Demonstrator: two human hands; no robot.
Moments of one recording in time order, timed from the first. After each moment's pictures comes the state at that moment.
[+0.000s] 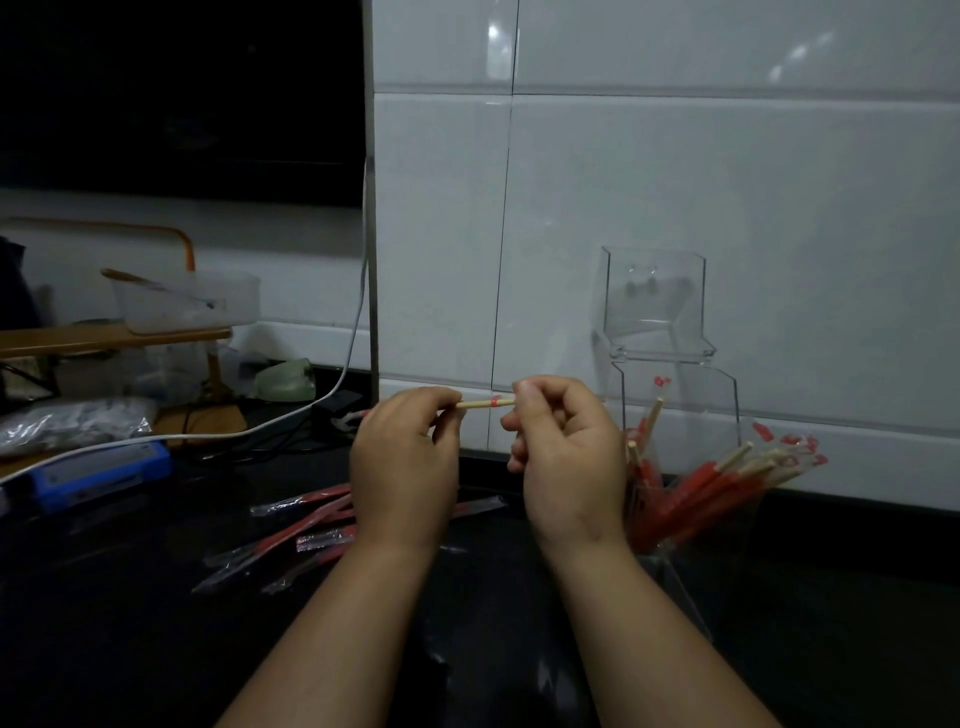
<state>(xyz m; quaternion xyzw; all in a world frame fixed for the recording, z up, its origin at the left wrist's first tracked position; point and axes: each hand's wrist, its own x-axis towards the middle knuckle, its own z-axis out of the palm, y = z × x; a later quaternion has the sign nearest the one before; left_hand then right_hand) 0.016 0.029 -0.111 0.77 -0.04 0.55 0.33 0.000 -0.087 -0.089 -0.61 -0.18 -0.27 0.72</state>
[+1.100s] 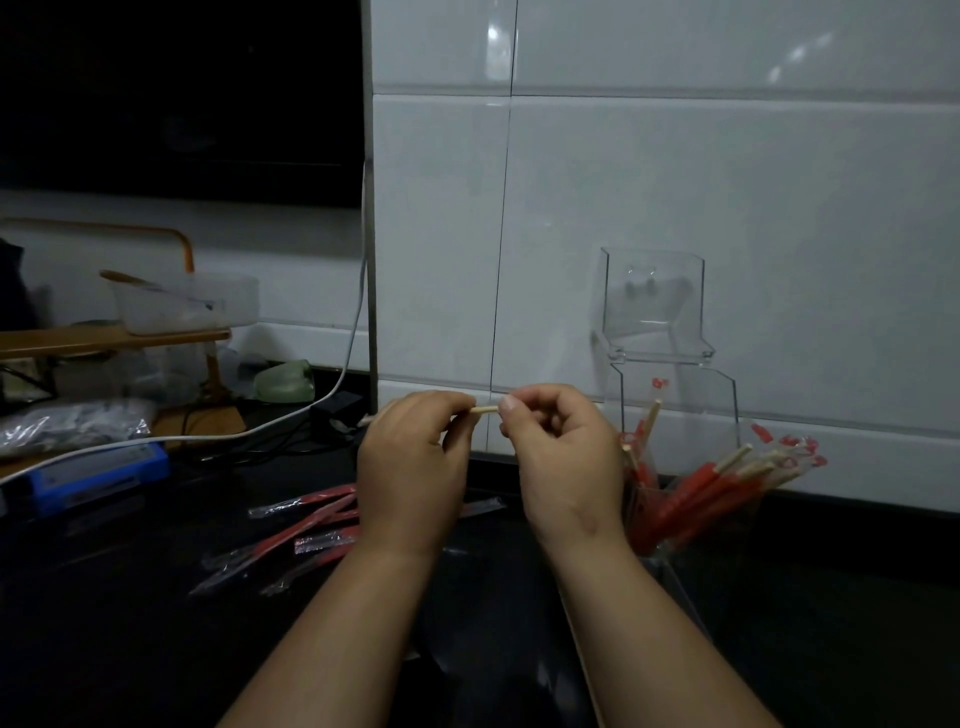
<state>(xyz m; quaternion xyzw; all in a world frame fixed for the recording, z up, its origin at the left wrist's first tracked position) 0.018 0.027 -0.113 0.76 -0.08 0.57 0.30 0.006 -0.090 -0.089 -0.66 -0.15 -0.28 0.68</state>
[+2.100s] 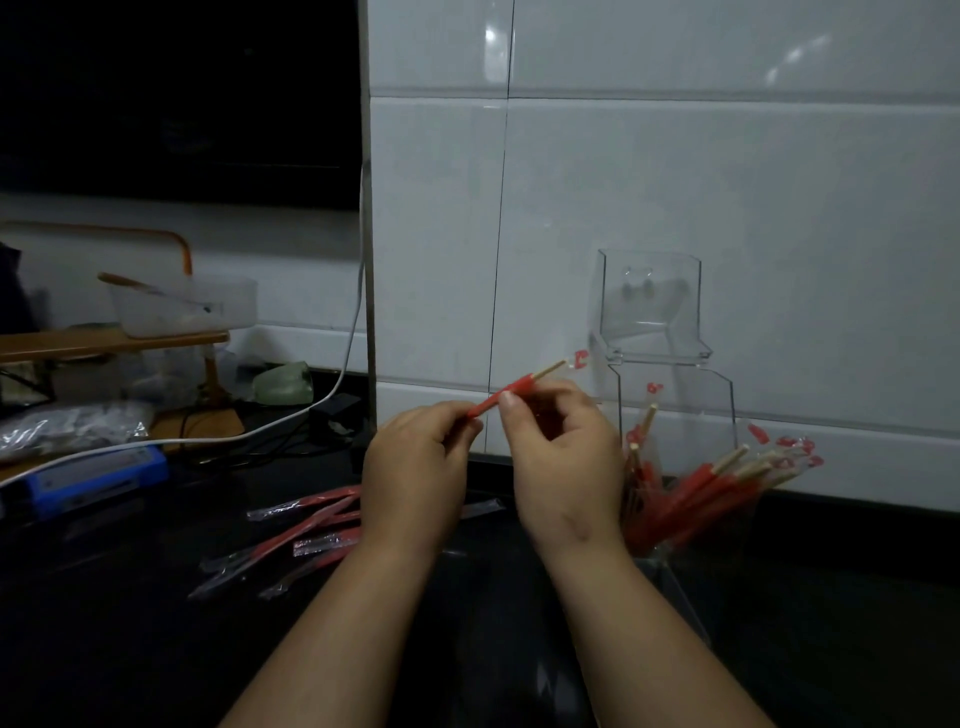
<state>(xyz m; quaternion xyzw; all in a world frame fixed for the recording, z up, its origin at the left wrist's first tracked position) 0.015 0.023 -0.110 0.81 -0.06 0.48 0.34 0.003 -0.090 -0.087 -0.68 -0.17 -0.34 0.63</state>
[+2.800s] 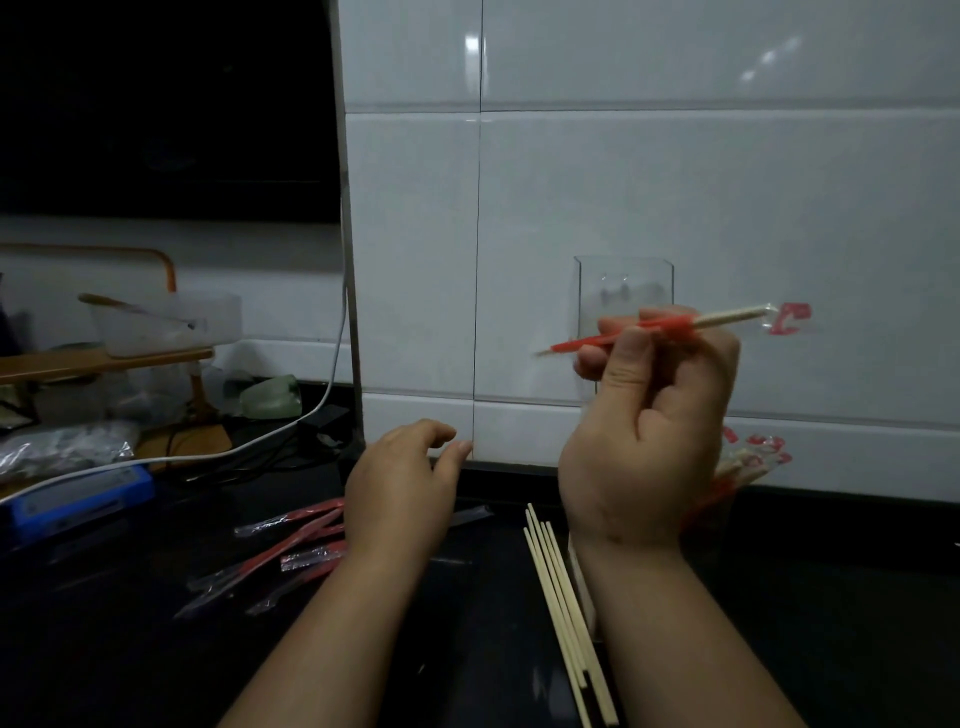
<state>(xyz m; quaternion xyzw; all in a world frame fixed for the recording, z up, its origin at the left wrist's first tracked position) 0.018 0.024 -0.116 0.86 0.03 0.38 0.33 -0.018 -0.116 -0.052 -0.52 -0.22 -0.62 0.55</state>
